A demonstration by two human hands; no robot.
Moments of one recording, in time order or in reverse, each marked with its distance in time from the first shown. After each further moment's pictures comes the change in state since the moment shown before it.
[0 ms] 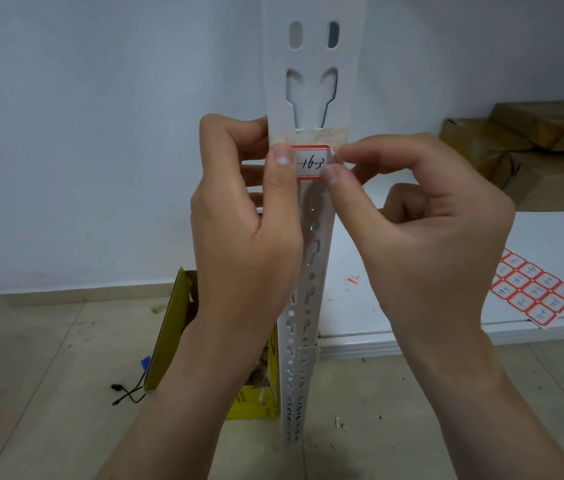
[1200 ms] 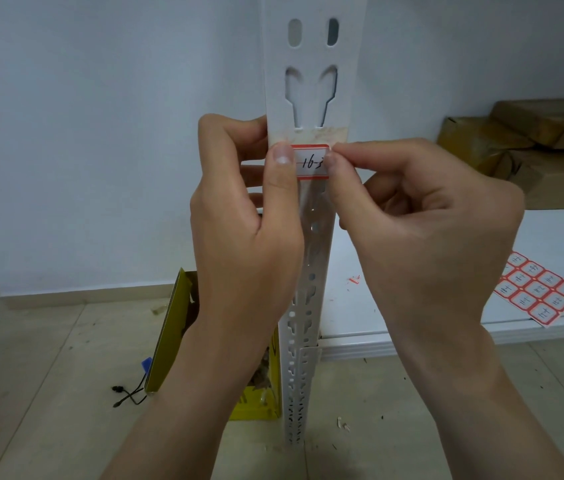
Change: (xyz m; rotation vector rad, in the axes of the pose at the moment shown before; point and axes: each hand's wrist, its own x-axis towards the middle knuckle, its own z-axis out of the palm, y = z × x) left_hand 0.000 0.000 0.000 0.005 0.001 0.004; right_hand 0.001 -0.002 0.005 -0.133 0.096 -0.069
